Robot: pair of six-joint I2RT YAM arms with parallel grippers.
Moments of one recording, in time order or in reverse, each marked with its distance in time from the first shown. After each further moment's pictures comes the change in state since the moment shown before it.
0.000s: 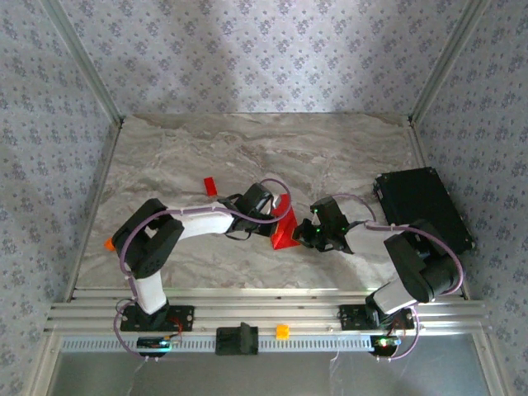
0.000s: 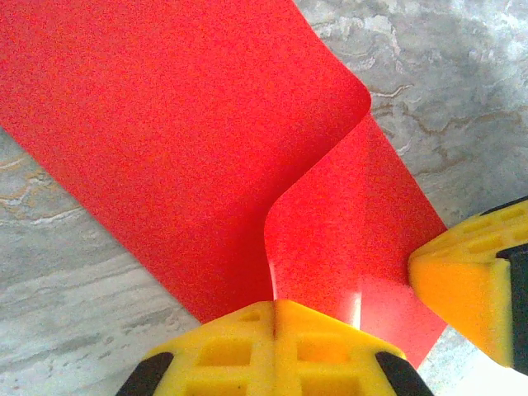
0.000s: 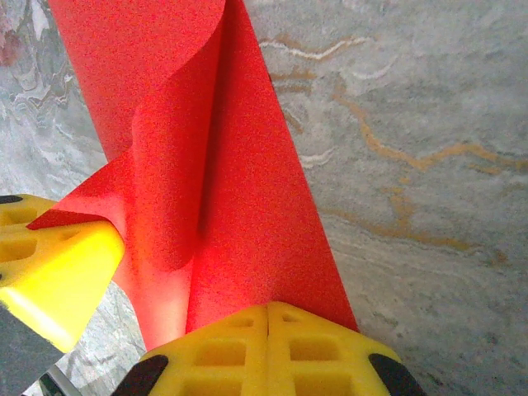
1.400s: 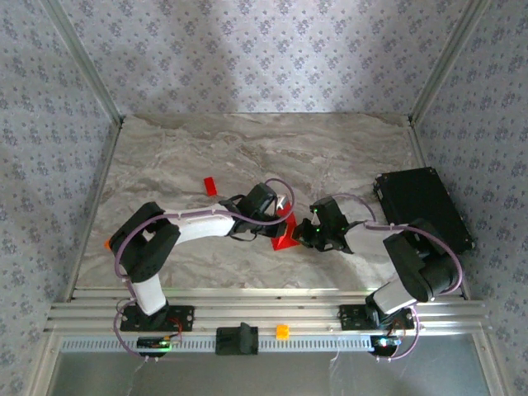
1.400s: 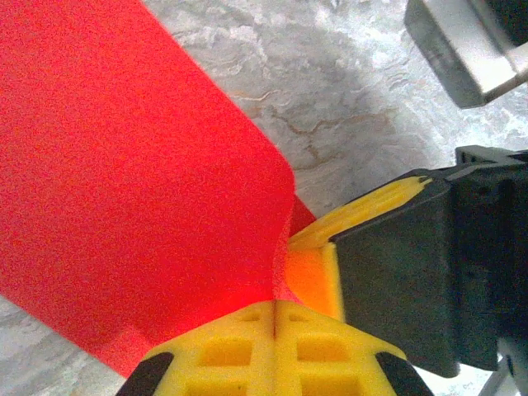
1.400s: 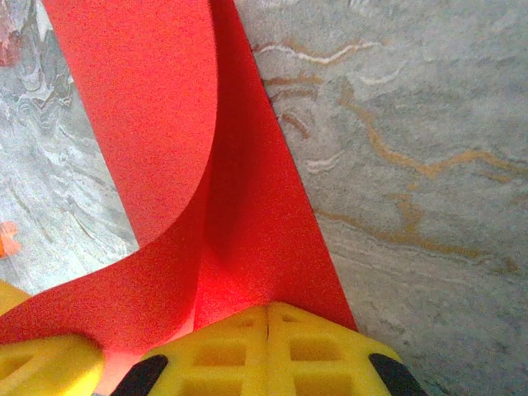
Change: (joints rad) left arm -0.037 -0.032 0.005 0.037 0.100 -0.079; right arm 0.000 0.008 0.000 0.014 -0.002 0.000
